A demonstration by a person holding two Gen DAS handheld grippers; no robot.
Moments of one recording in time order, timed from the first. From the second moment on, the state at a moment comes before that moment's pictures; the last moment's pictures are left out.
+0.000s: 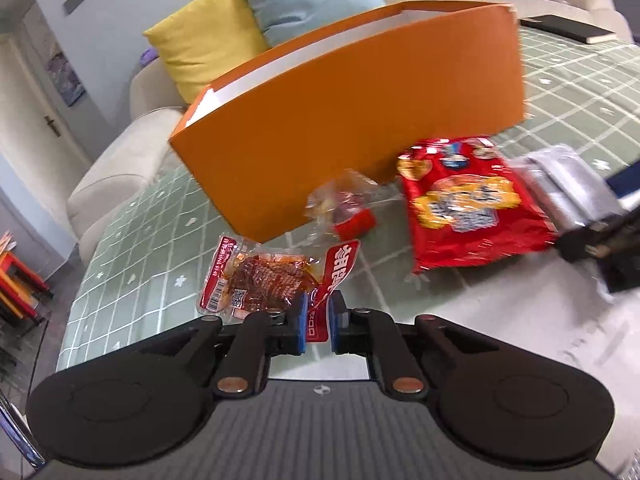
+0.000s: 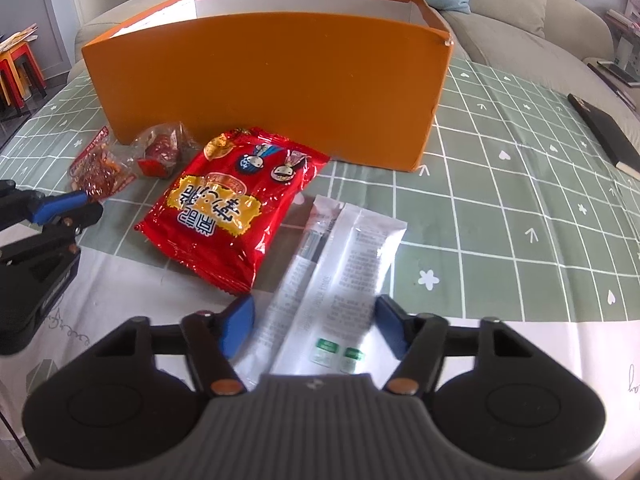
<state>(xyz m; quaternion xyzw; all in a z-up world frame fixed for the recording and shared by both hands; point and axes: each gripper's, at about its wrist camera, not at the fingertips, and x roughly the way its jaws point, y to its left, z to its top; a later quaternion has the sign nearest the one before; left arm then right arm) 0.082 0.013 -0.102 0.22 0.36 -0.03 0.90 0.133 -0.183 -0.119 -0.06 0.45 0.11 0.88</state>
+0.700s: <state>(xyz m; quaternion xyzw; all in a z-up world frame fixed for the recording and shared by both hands) 0.014 0.005 -0.079 0.17 0.44 -0.19 0.86 0.101 -0.179 -0.114 -0.08 0.48 0.14 0.86</state>
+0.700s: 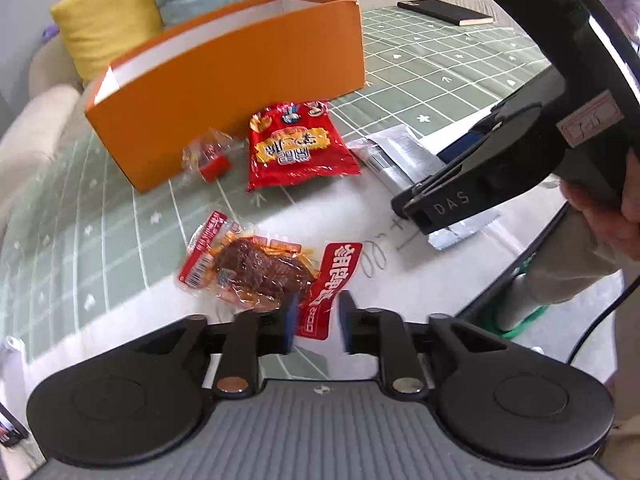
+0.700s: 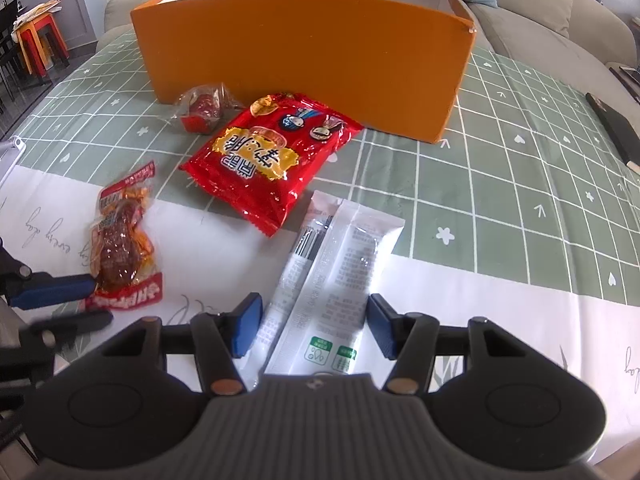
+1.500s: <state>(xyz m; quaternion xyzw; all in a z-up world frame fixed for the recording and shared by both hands) 0.077 0.055 -0.086 -0.17 0.51 0.02 0.84 0.116 -0.194 -0.109 -0.03 0.47 0.12 0.87</state>
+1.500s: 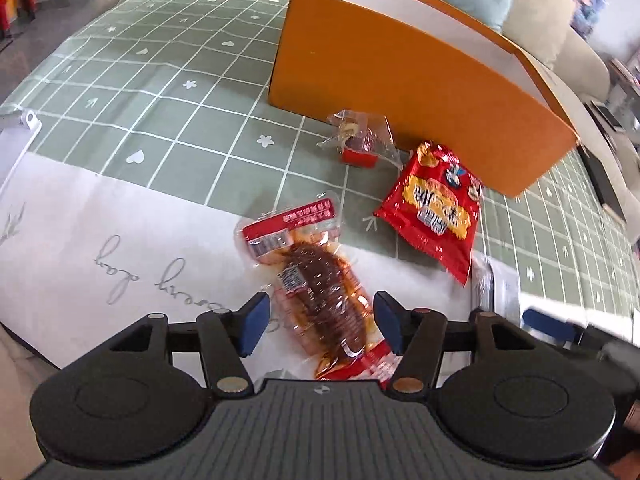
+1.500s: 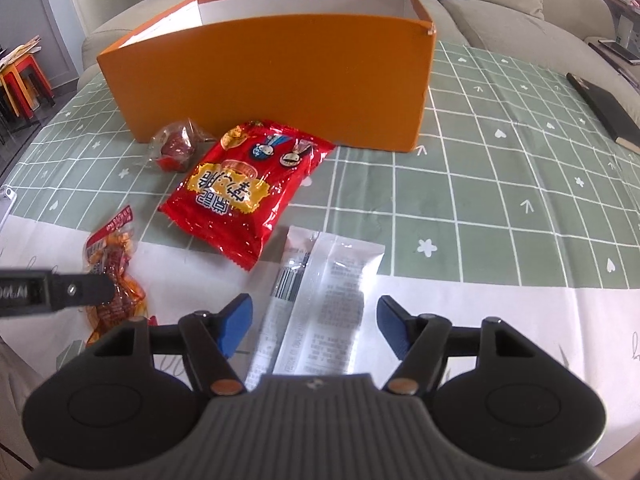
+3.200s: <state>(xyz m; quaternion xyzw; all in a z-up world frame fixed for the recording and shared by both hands) 0.096 0.021 -0.101 -0.06 0.51 0.08 0.85 0.109 -0.182 -0.118 -0.08 0.45 0.14 0.88</state>
